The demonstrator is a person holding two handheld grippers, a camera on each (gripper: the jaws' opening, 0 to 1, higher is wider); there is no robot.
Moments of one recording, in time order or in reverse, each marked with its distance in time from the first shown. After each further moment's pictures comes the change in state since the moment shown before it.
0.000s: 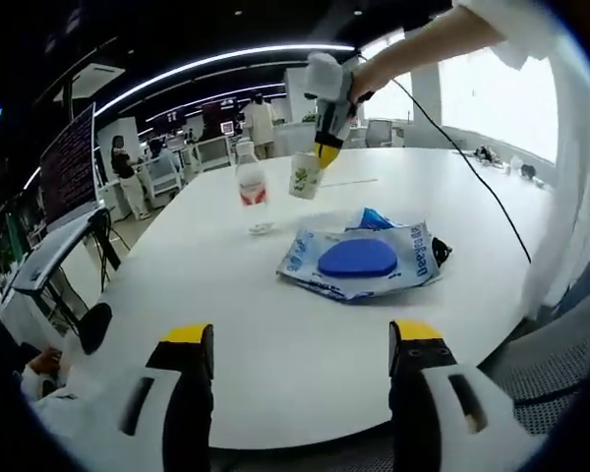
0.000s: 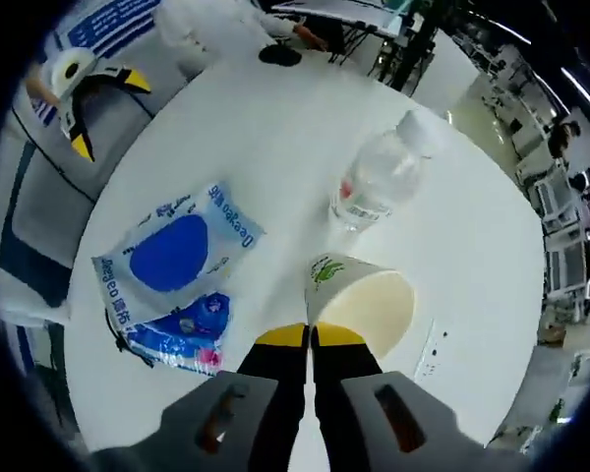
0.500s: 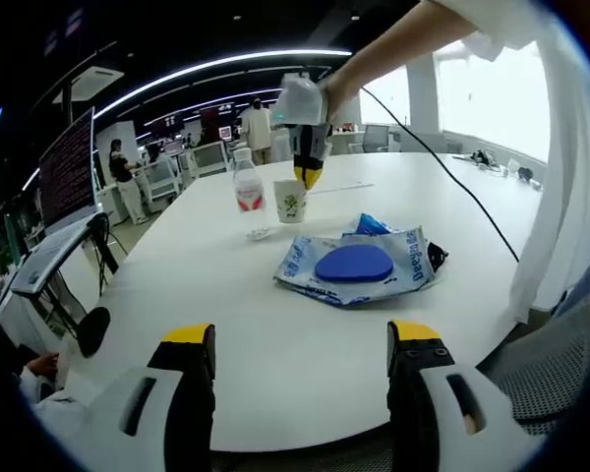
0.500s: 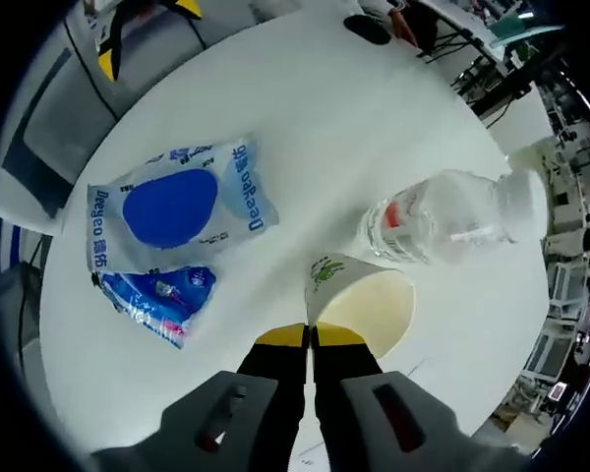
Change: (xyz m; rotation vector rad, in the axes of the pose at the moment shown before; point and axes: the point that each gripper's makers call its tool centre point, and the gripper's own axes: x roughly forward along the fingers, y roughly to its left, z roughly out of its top) left arm -0.001 -0.003 0.003 0.002 -0.016 -0.016; right arm 0.031 -0.003 0.005 -0.294 0.111 0.077
